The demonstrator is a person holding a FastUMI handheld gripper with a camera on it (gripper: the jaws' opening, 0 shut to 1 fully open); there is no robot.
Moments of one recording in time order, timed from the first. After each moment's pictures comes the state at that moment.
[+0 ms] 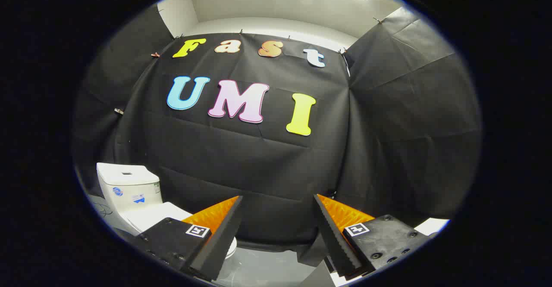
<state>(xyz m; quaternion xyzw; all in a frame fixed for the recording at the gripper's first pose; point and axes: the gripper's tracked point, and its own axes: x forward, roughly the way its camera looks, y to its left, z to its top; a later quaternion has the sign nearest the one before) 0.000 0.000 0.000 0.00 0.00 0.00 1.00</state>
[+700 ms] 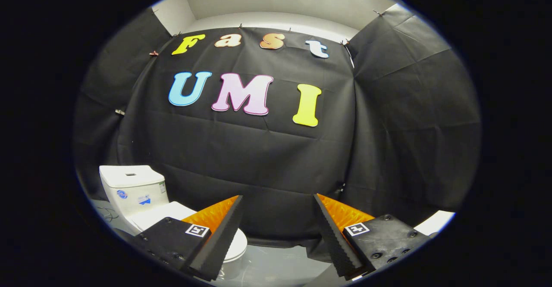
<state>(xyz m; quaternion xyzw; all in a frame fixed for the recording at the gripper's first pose) 0.014 0.024 -0.013 0.02 0.03 0.01 1.00</state>
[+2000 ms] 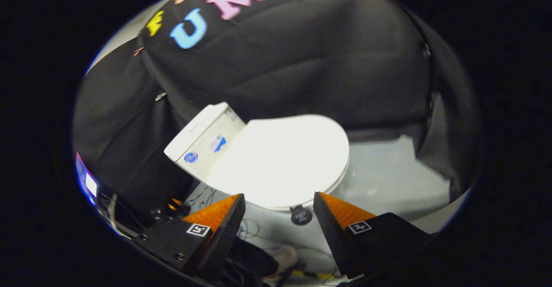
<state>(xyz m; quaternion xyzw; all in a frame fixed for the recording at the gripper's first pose) -0.024 0.179 -0.264 0.28 0.50 0.25 0.78</state>
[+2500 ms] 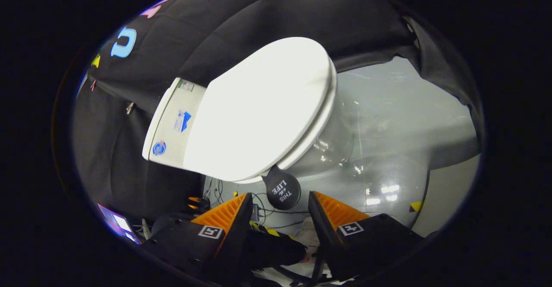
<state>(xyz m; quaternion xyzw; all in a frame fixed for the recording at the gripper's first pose) -0.045 0.231 -0.368 0.36 0.59 0.20 0.69</state>
